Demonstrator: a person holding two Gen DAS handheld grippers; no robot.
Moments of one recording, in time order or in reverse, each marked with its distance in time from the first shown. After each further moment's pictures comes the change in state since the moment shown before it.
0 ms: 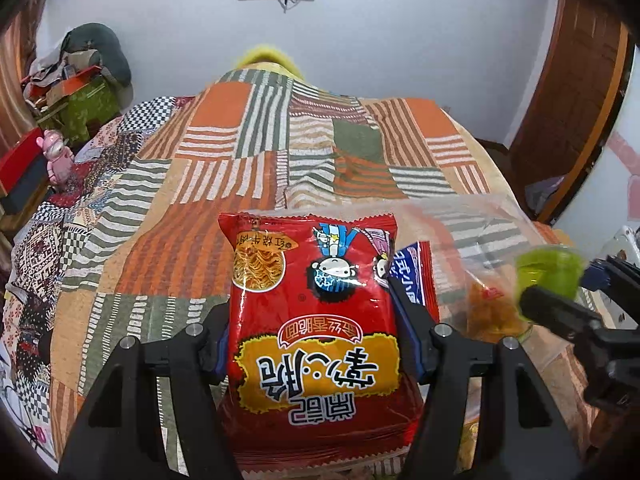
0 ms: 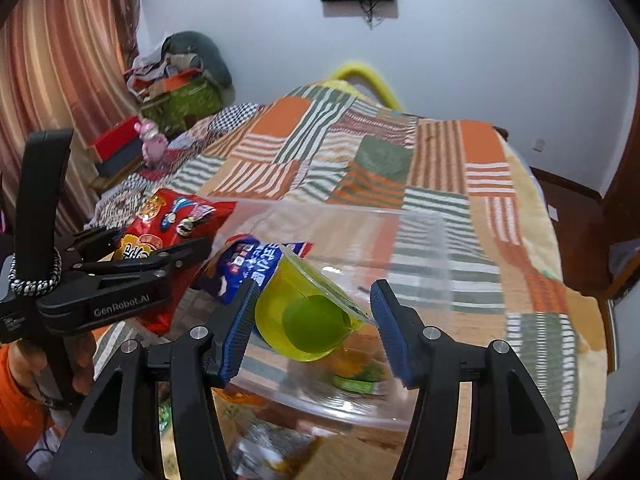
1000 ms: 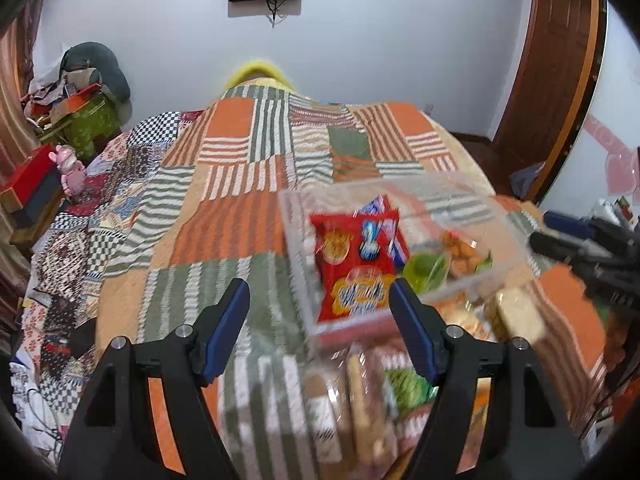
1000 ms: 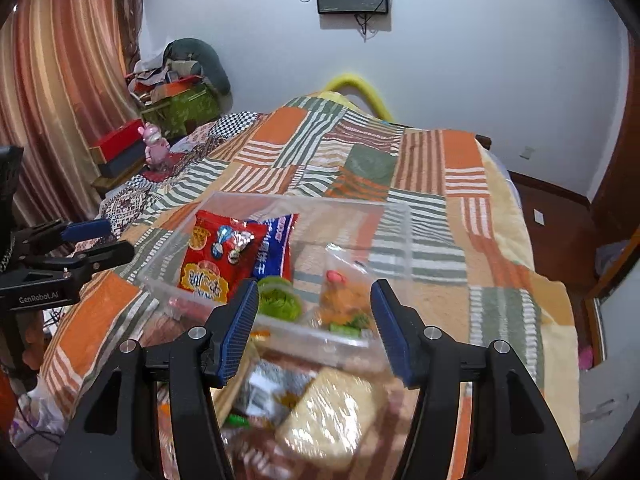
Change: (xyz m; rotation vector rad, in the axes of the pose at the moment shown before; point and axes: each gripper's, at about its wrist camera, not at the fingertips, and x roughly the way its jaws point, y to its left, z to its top) left arm -0.102 0.021 -0.040 0.067 -0.020 -0.013; right arm -0.071 -0.002 -0.026 0.006 -0.042 -0.047
